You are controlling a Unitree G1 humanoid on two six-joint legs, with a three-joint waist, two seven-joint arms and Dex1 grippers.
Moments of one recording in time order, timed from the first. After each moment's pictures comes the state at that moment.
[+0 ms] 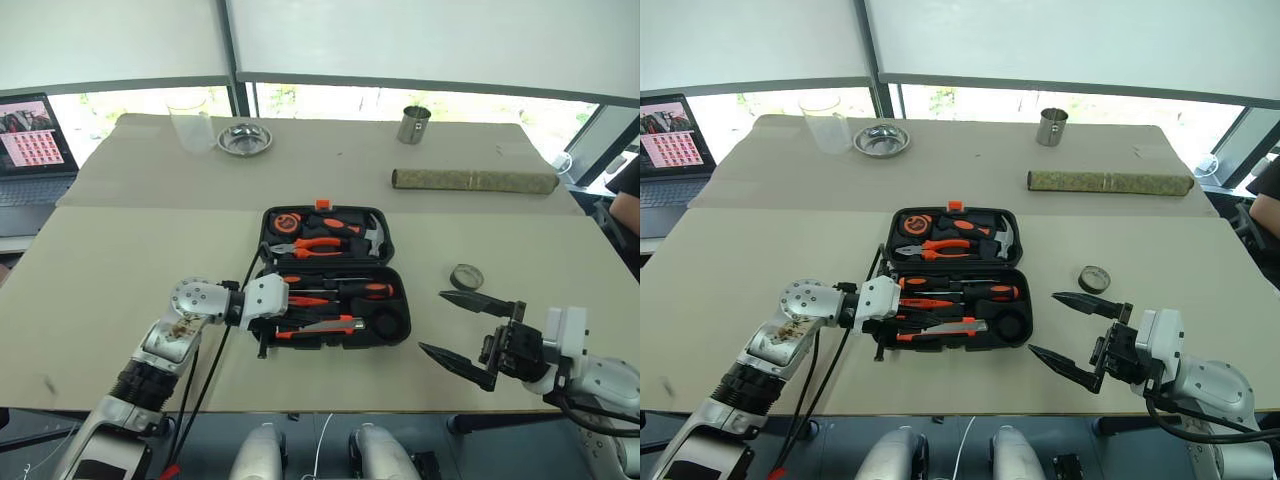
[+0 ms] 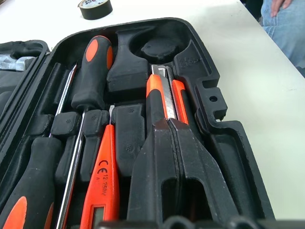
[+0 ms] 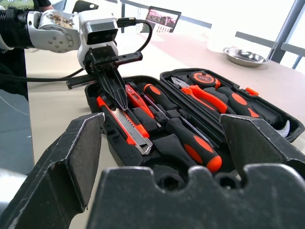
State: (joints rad) left arm -0.42 0.55 -0.27 0.09 -0.17 -0.01 -1.25; right arm 0.21 -0.63 -0.27 -0.39 0.60 -0.02 1.09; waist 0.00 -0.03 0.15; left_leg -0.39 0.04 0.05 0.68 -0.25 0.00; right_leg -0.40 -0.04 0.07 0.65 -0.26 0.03
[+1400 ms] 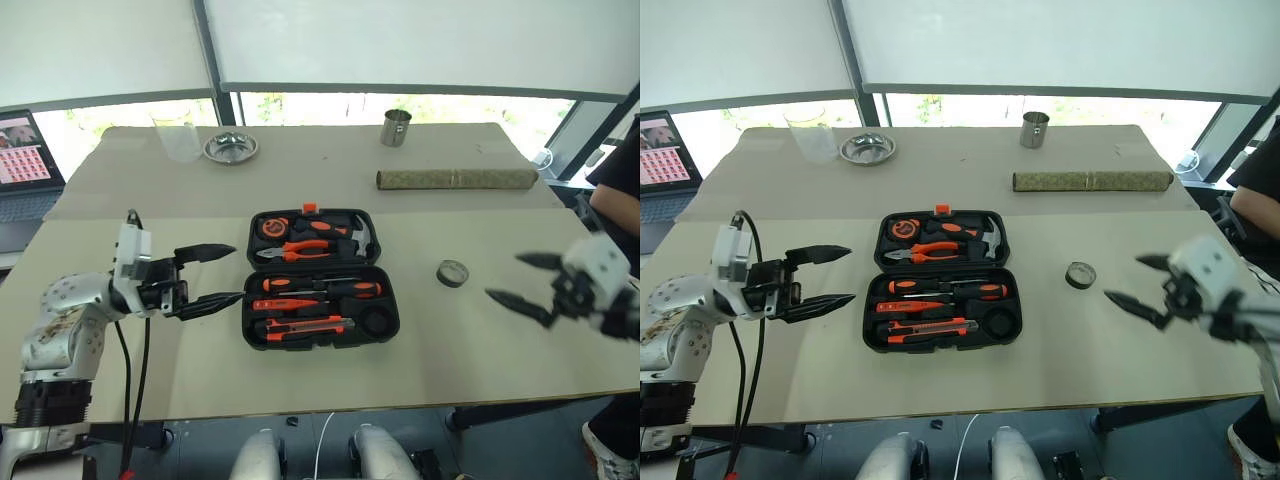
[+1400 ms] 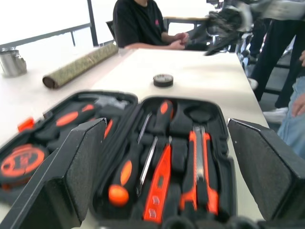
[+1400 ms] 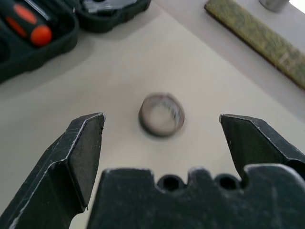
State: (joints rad) left arm -0.27 0.71 0.19 0.00 -0.64 0.22 -1.36; right arm -0.27 -0.98 -0.15 0.07 0.31 0.32 1.01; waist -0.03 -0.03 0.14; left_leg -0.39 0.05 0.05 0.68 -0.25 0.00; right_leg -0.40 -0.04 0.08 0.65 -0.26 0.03
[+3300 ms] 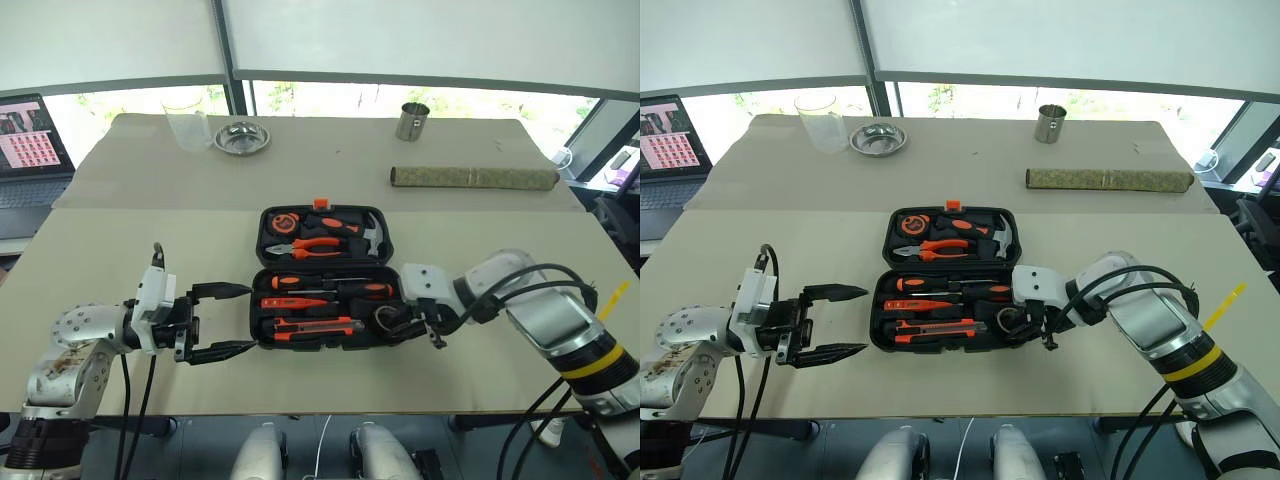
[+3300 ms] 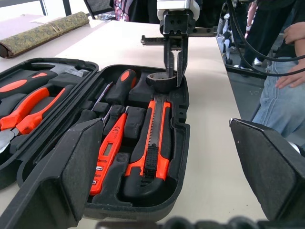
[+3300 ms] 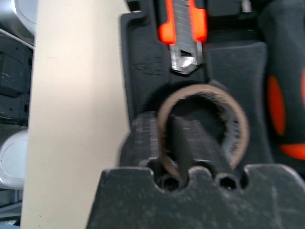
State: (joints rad) left arm -0.08 0.74 0.18 -0.15 -0.60 0.17 -1.37; right arm -0.59 -0.86 0.42 -0.17 0.17 0.56 1.35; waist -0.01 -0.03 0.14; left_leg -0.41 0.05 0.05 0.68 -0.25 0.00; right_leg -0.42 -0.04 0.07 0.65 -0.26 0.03
